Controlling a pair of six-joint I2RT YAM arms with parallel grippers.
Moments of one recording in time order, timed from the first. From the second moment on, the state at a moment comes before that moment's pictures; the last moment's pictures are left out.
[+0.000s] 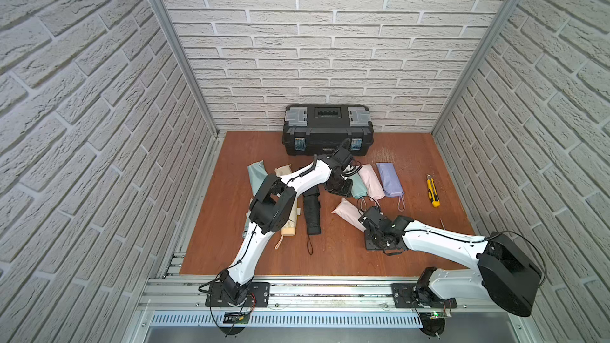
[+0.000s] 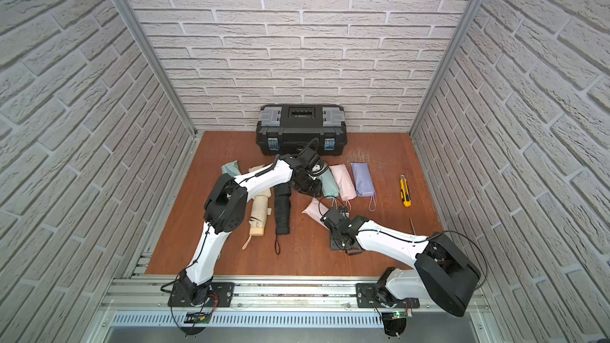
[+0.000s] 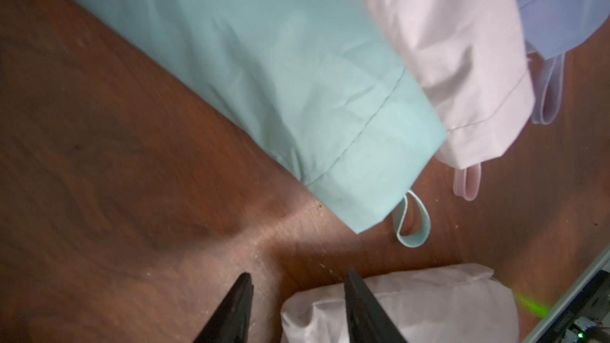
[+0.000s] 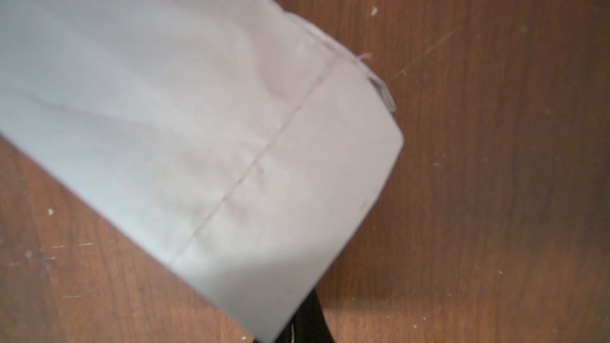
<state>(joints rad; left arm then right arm) -0.77 2.26 1.88 -0.86 0.25 -0.30 0.73 1.30 0.58 -0.67 0.19 0.78</state>
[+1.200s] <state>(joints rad) -0.78 2.27 1.87 -0.88 0.30 -0.31 0.73 1.29 0.58 -0.65 0.20 0.78</state>
